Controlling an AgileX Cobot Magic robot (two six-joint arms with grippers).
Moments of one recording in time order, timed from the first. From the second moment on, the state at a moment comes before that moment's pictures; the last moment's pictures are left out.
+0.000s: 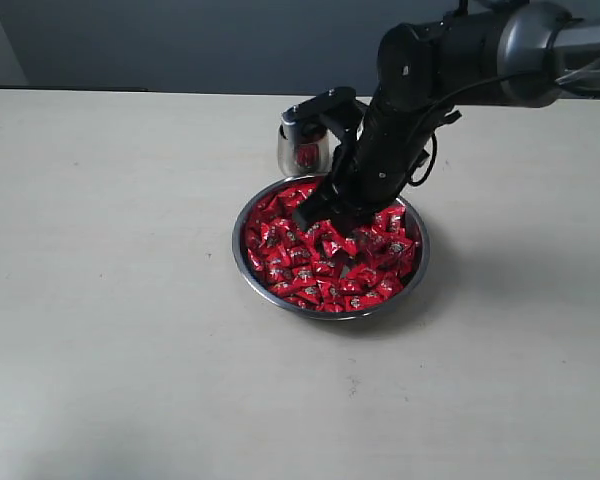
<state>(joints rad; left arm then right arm) 0.11 0.00 0.01 0.03 0.34 0.03 0.68 1.97 -1.38 0.15 0.80 -0.24</state>
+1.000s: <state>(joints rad) 0.11 0.00 0.01 0.03 0.34 0.03 0.68 2.09 -1.38 0.17 0.73 -0.25</state>
